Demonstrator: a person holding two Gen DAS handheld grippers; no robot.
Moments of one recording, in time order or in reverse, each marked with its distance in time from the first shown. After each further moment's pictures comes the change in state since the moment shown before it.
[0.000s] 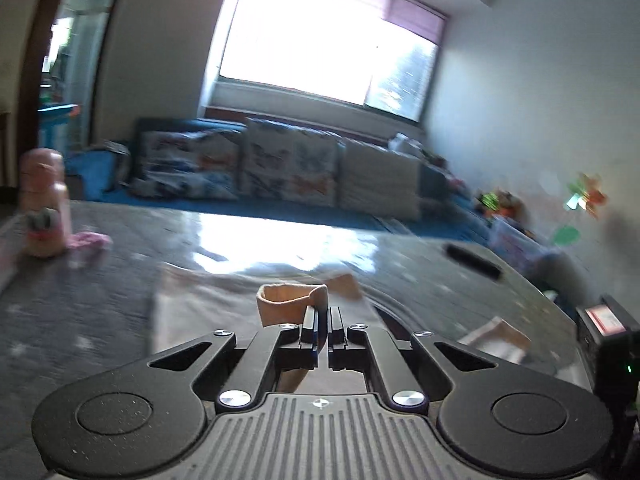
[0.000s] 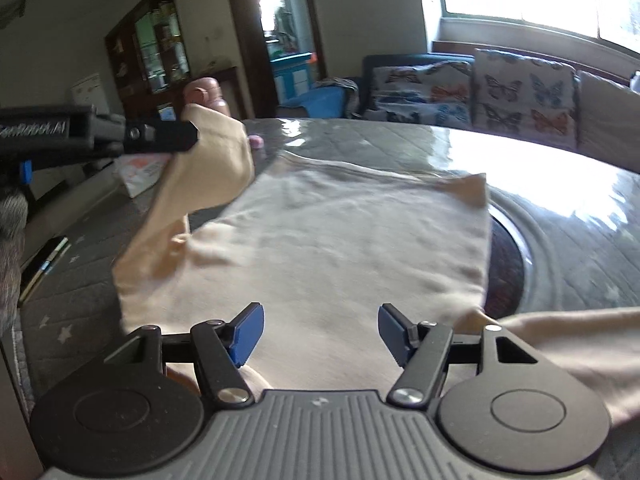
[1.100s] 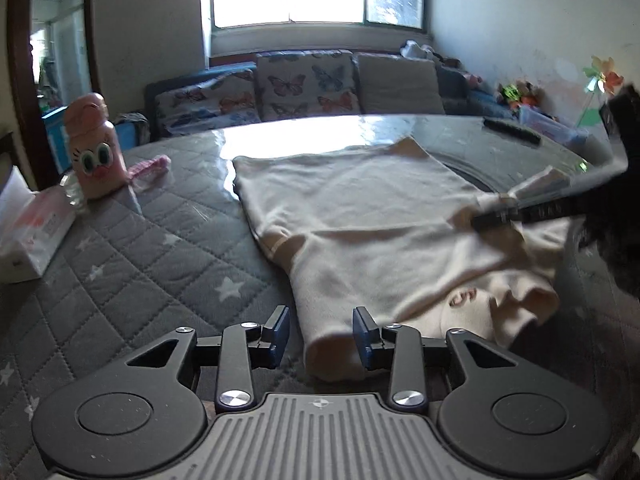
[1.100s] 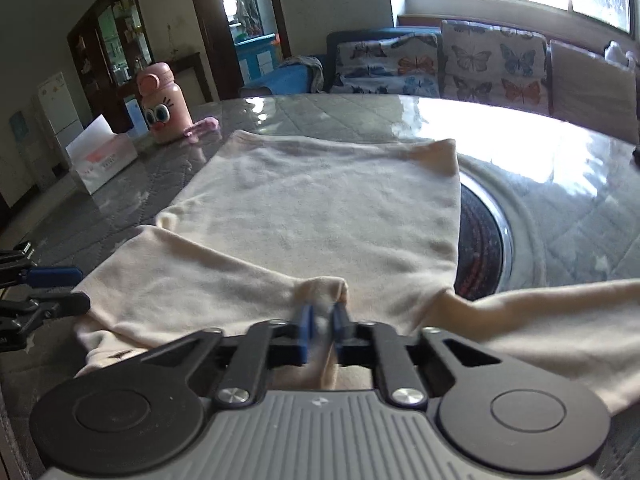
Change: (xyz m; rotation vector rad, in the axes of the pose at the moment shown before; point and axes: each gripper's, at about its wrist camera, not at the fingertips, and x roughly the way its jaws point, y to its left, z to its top) left arm -0.033 0.075 -0.077 0.203 0.233 0.121; right arm 0.024 -0.012 0.000 0.060 0.050 -0.080
